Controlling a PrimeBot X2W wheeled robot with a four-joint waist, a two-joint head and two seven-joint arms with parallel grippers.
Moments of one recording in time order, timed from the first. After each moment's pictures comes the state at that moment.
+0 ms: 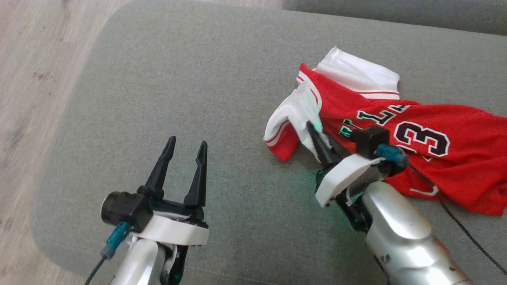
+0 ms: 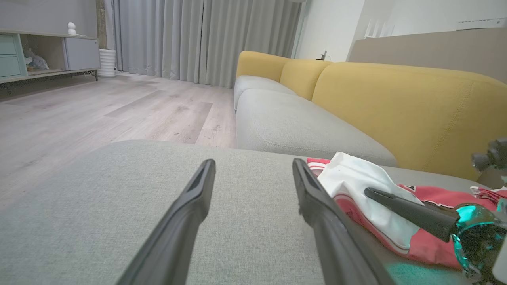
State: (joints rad) left arm -0.18 0.07 -0.31 0.22 -0.29 -0.10 -0.25; right arm -0.51 -0.06 0.49 0.71 0.38 0.13 -0.16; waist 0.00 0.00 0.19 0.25
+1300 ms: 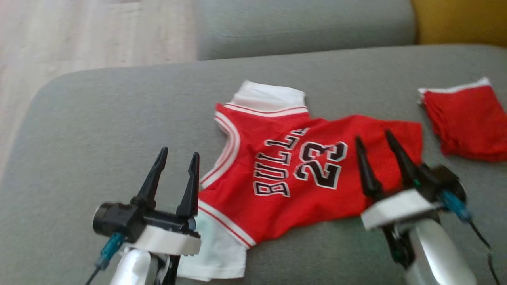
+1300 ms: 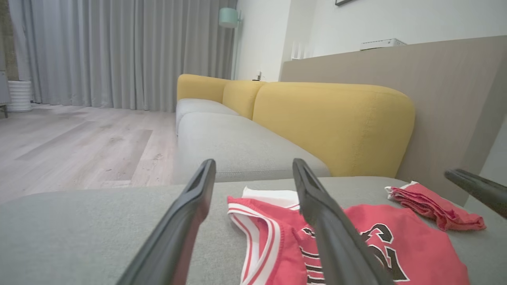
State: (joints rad) left arm -0.12 0.07 -0.25 0.21 -0.24 -0.12 -0.25; right arm -0.21 -0.07 0.18 0.38 0.17 0.13 -0.25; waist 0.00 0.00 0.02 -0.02
